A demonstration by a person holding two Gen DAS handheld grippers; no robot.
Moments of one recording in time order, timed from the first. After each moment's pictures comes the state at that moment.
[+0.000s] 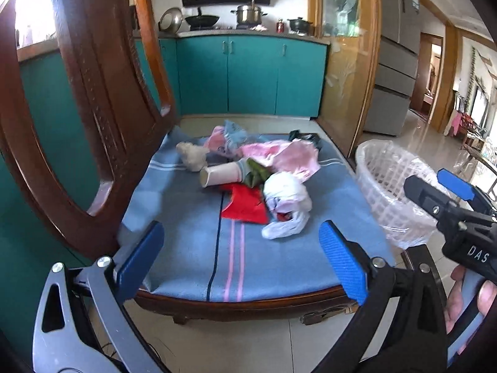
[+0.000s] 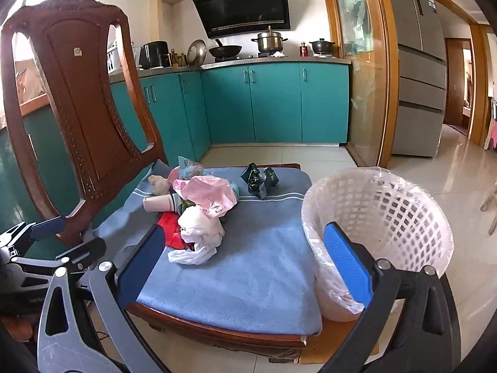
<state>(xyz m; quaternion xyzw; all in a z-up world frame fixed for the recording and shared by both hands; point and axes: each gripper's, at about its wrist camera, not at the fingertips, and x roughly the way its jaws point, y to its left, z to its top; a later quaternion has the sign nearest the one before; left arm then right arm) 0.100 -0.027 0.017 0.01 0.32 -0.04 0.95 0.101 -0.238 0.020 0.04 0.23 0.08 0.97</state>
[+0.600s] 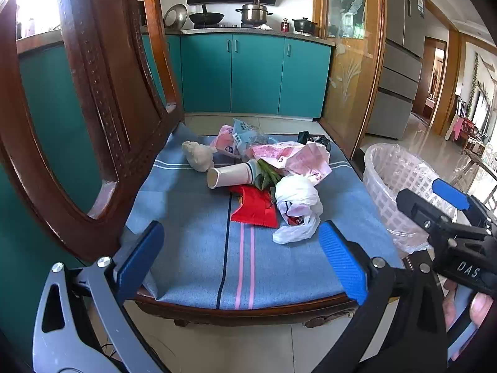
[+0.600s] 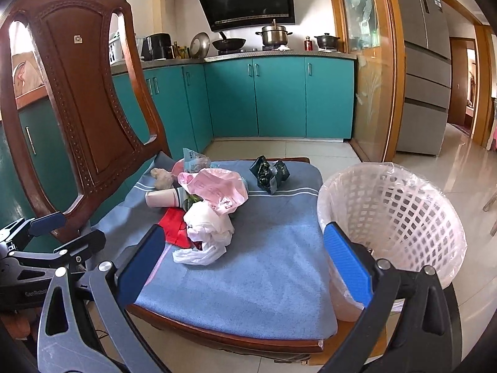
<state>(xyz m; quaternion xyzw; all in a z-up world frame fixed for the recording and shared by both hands) 0.107 -0.015 0.018 0.00 0.32 -0.04 0.95 0.112 -0.221 0.009 0.03 0.24 0.09 0.97</state>
